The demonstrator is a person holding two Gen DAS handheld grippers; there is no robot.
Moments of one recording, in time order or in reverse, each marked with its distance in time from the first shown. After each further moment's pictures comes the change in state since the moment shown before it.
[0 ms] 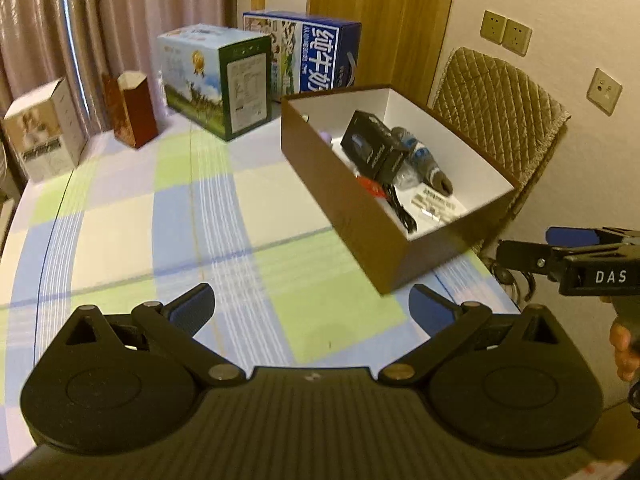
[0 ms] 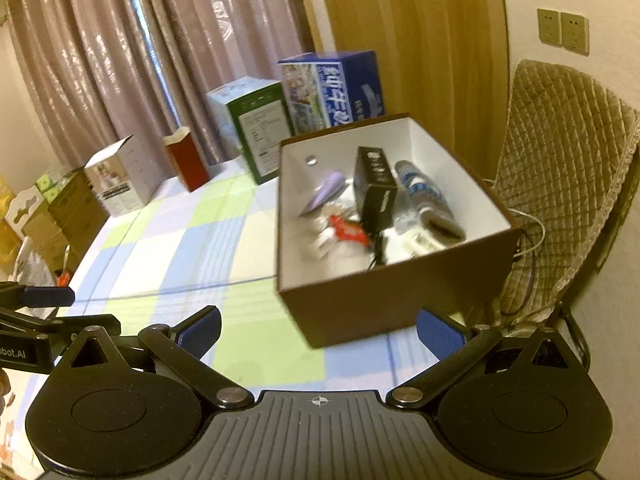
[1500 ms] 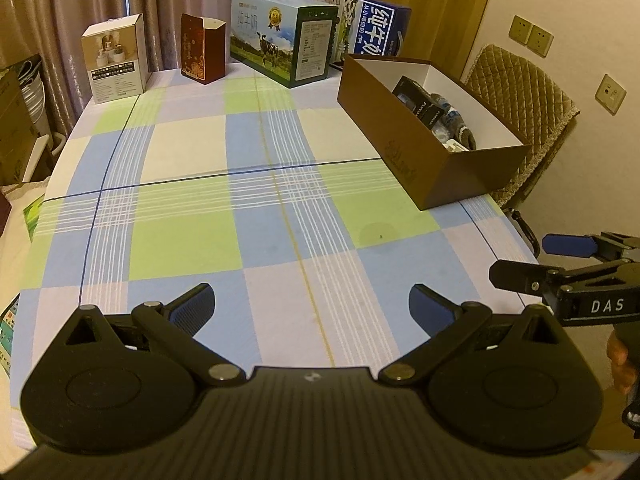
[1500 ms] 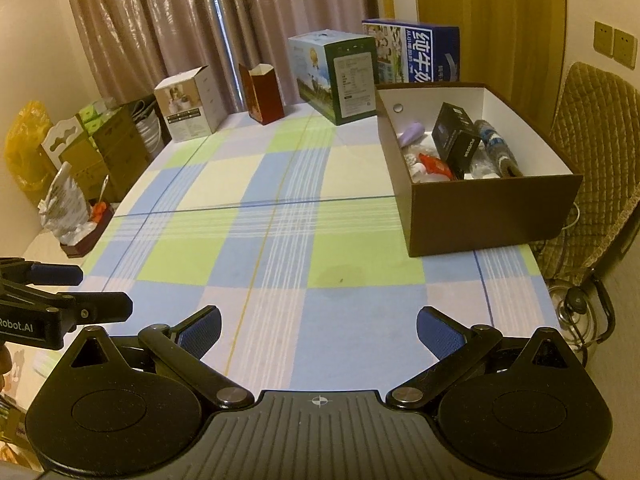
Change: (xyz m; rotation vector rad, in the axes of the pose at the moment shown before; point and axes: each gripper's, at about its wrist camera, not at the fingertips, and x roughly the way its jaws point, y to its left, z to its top) left arm -0.085 0.064 -0.104 -0.114 0.038 0.036; right arm -0.030 0.107 -0.080 -0.124 0.091 0.042
